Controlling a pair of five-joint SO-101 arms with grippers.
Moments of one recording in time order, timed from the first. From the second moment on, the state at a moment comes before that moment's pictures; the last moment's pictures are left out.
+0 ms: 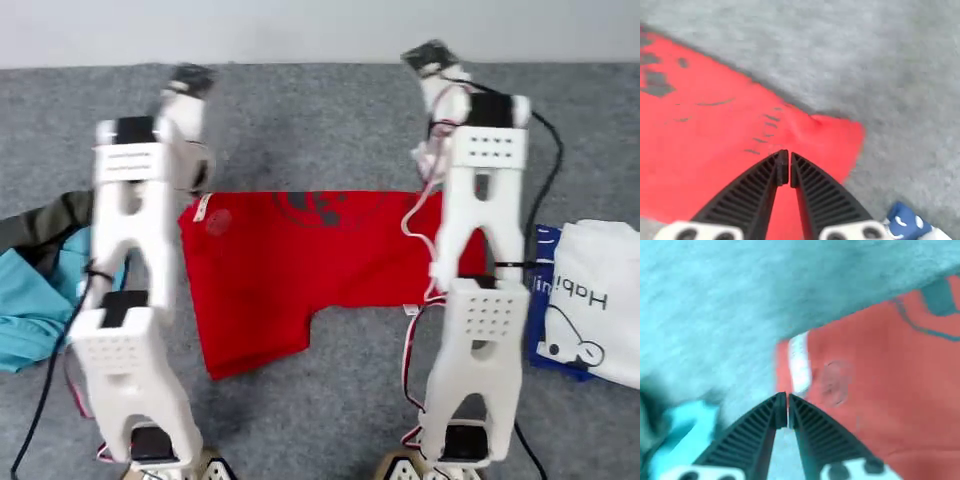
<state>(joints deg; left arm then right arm) -9.8 29.5 -29.0 88.0 -11.9 -3.0 47.7 -68.1 99.9 27.7</state>
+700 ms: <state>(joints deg) -47.2 18.2 -29.0 97.3 -17.8 -27.4 24.3 -25.3 100.5 34.3</state>
